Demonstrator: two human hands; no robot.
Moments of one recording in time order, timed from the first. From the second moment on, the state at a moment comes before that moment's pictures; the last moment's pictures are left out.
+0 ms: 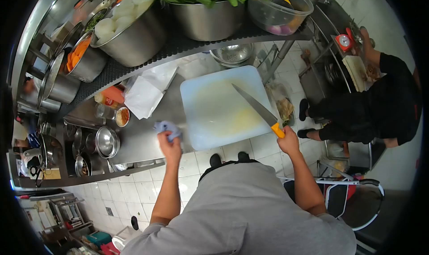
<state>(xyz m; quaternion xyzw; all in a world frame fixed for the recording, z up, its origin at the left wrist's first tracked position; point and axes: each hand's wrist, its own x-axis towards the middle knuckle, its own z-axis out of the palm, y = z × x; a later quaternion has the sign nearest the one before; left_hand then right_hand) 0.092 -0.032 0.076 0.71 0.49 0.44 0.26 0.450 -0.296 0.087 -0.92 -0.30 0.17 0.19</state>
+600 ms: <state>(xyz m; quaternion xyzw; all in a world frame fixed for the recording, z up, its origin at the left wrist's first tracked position) 0.327 -0.162 0.066 0.91 0.27 0.19 0.25 0.524 -0.309 0.132 -0.85 -0.42 0.17 0.28</state>
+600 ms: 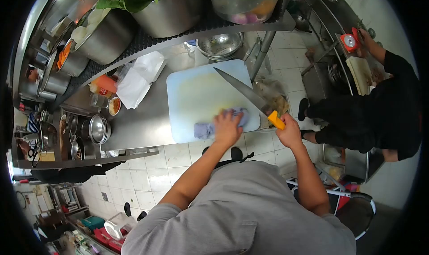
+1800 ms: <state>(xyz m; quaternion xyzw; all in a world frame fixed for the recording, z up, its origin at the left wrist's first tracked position) 0.410 0.007 0.046 0.79 0.56 0.18 0.18 0.544 -0.360 0.160 -0.84 -0.39 0.15 0.35</state>
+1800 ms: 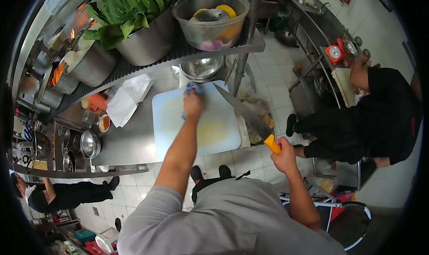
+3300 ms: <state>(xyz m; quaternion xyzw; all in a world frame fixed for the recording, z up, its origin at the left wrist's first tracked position) 0.224 -0.182 0.114 0.38 0.38 0.52 0.66 0.397 -0.206 0.076 -0.55 -0.69 0.37 0.28</state>
